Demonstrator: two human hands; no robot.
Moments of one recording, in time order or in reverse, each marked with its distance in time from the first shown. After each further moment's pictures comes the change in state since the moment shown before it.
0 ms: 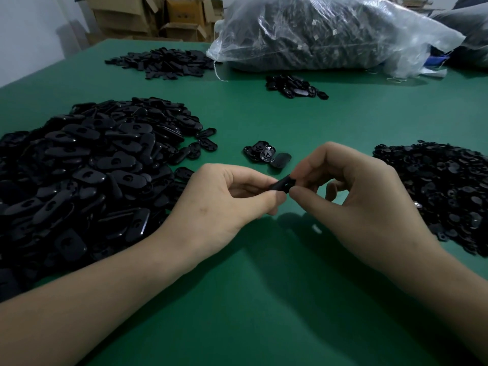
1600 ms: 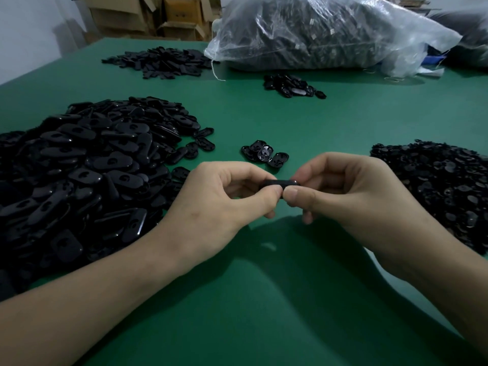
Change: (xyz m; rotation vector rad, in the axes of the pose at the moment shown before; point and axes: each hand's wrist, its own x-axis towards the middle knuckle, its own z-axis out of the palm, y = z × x) left_hand -0.001 -0.001 -0.002 0.053 -0.035 0.153; right_hand 0.003 0.001 -0.006 0.521 -0.125 0.336
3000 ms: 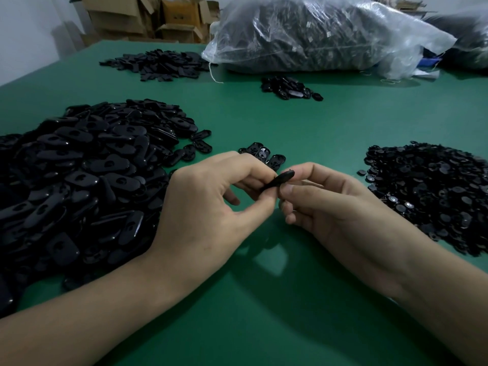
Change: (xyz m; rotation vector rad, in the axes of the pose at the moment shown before) left_hand -0.009 0.015 0.010 0.499 0.270 0.403; right_hand -0.004 0.001 0.018 0.518 -0.110 0.181
